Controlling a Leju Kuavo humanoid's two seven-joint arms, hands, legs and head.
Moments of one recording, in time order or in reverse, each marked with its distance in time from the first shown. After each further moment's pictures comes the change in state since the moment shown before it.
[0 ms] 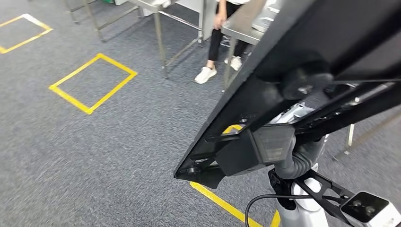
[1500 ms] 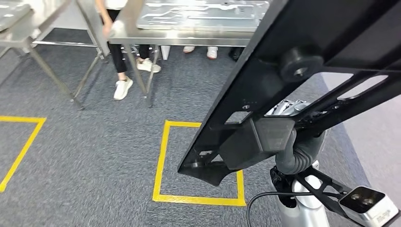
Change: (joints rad) left arm -0.008 0.004 -0.002 0.000 -0.015 -0.029 -0.008; right arm 0.003 -0.001 -0.024 0.027 -0.002 0.000 0.000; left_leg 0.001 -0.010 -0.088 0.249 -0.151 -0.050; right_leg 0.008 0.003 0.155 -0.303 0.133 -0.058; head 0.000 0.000
